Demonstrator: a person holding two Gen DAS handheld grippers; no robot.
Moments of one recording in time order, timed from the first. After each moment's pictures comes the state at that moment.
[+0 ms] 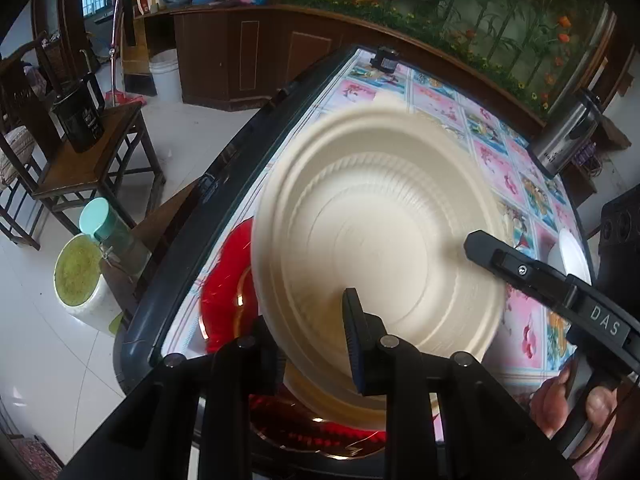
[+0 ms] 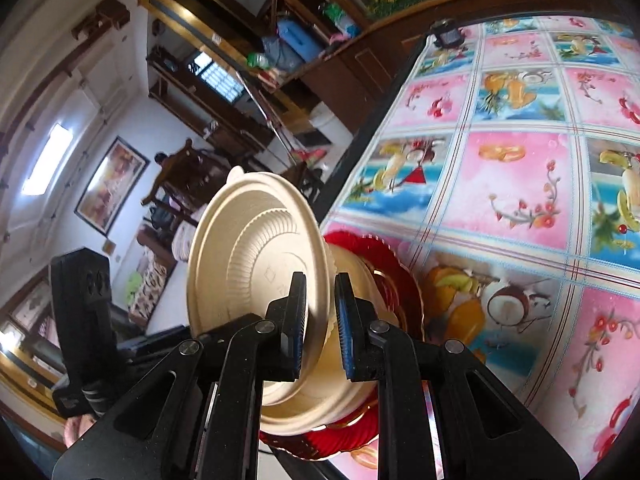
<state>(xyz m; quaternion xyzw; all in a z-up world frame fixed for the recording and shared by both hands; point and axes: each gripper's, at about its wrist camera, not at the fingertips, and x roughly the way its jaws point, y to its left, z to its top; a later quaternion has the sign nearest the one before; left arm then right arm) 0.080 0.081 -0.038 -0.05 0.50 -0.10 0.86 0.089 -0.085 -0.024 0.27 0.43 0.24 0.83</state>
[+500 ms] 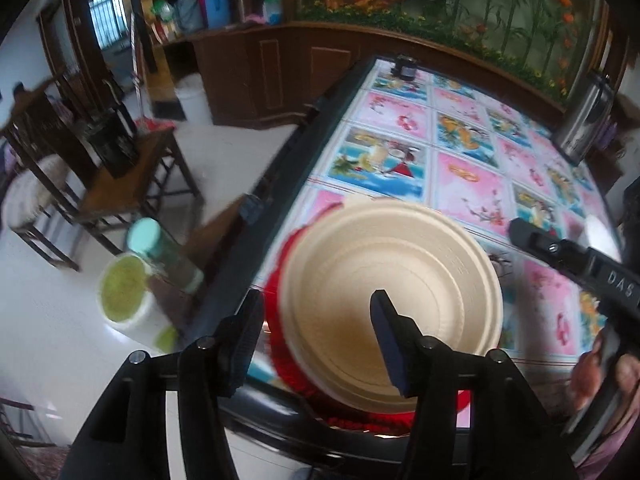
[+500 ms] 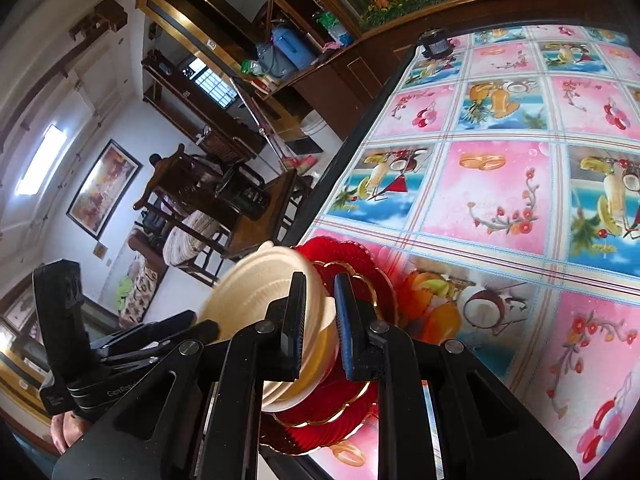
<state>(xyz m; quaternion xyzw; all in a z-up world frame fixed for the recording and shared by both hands) 0.065 0.091 -0.016 0.03 0.47 -0.05 0.88 0.081 -0.104 -0.023 0.27 0.41 0.22 0.84</state>
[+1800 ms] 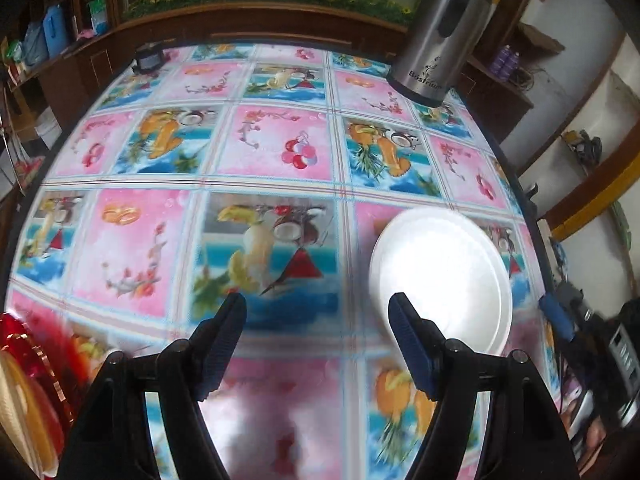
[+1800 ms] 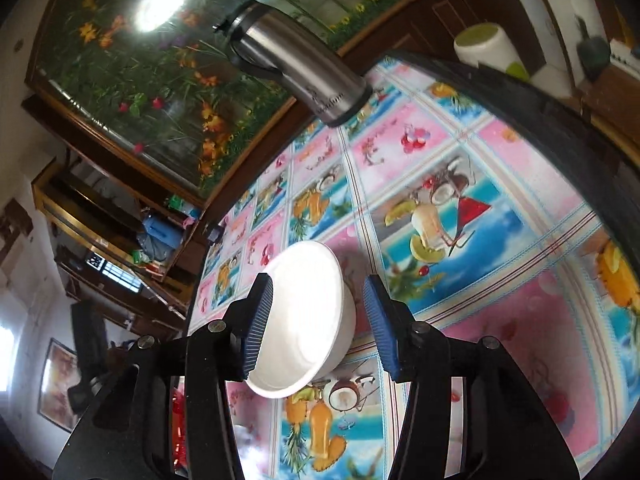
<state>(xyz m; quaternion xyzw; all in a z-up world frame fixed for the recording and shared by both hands) 0.114 -0.251 -0.044 0.04 0.52 -0.25 0.81 -0.100 -0.474 -0.028 0.45 0.27 -0.07 0.85</state>
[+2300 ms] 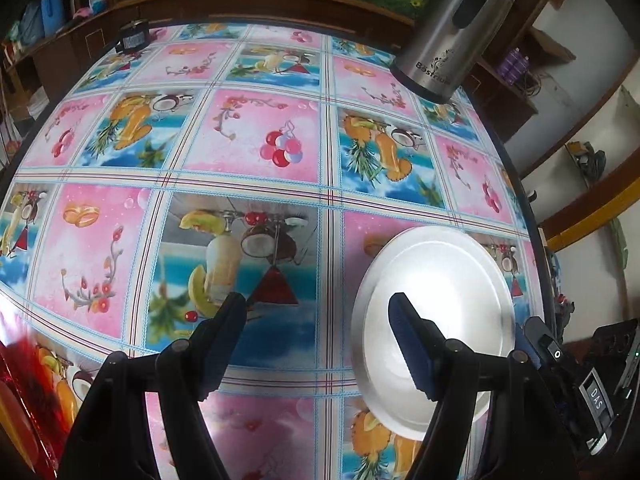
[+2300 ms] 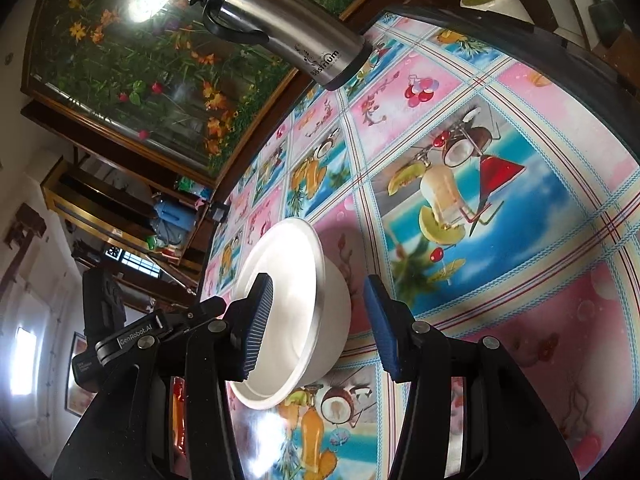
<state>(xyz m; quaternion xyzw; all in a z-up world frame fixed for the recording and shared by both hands) 0.132 -0.273 -0.061 0.02 0.54 -0.25 0.80 -0.078 -0.474 -0.067 0.47 0.30 -0.03 0.83</state>
